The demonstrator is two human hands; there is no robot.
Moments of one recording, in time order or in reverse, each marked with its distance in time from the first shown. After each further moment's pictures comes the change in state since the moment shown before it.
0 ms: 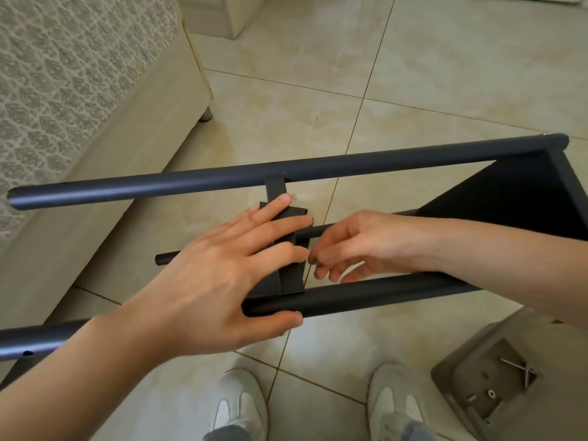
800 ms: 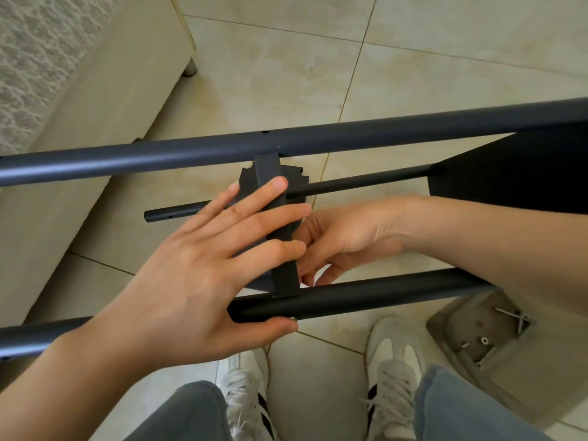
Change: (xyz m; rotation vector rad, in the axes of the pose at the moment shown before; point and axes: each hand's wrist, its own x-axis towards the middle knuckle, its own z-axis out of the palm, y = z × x) left_hand -0.026 0.028 0.014 0.023 -0.010 0.037; right_hand 0.009 0.015 0.041 -0.026 -0.394 0.042
